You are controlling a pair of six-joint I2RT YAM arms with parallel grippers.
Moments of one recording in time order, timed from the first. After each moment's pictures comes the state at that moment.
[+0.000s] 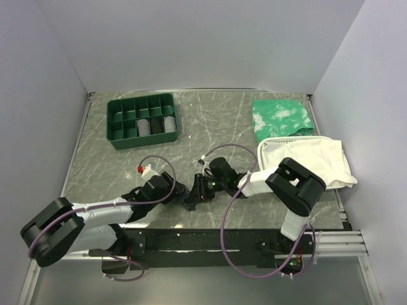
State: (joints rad) left arm -0.81 1.16 0.26 0.25 -0.25 -1.27; right arm 0.82 1.75 0.66 0.40 -0.54 0.82
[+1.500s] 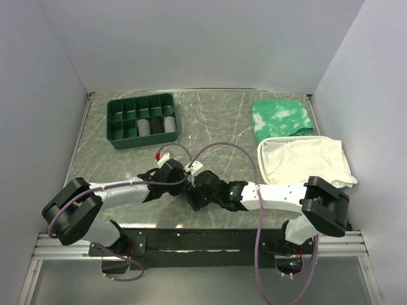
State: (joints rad) left arm -0.80 1.41 0.59 -0.04 -0.13 -1.14; right arm 1.14 1.47 0.77 -0.07 0.18 0.35
